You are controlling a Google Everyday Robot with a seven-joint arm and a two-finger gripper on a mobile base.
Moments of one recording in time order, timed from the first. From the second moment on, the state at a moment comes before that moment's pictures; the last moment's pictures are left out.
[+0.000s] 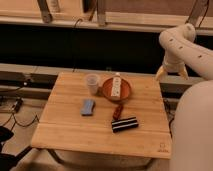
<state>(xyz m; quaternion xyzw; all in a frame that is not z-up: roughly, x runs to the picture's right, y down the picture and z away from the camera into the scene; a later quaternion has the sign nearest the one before) 0.357 -0.048 0.753 -0.10 0.32 0.70 0.63</state>
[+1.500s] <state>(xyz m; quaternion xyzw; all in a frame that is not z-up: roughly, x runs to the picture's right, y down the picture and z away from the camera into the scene) 0.174 -0.034 0.724 -0.05 0.22 0.75 0.62</state>
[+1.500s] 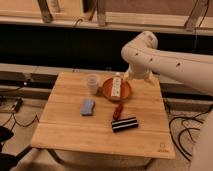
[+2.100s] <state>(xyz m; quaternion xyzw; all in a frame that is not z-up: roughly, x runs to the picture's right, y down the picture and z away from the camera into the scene) 0.132 0.071 0.729 -0.15 0.27 0.64 0.71</state>
